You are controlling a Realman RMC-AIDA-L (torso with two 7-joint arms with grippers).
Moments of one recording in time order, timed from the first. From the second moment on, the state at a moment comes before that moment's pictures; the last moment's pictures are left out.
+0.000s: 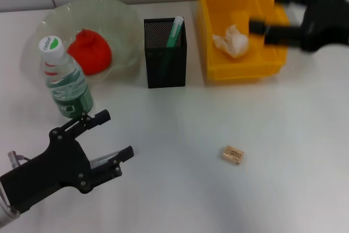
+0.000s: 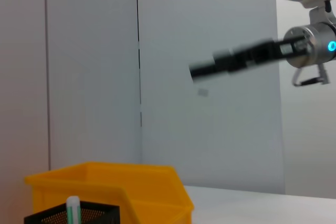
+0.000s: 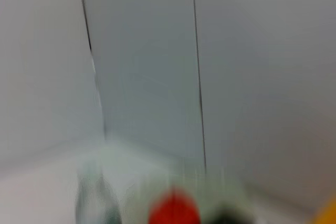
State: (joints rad) left arm -0.28 -2.05 1.14 0.26 1.29 1.65 -0.57; right arm 0.01 2.08 -1.22 -1.77 -1.75 -1.27 2.06
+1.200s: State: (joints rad) left arm -0.26 -2.06 1.16 0.26 1.30 1.62 -0.57; right arm 0.73 2.09 -1.61 -1.42 -2.65 -1.78 2.72
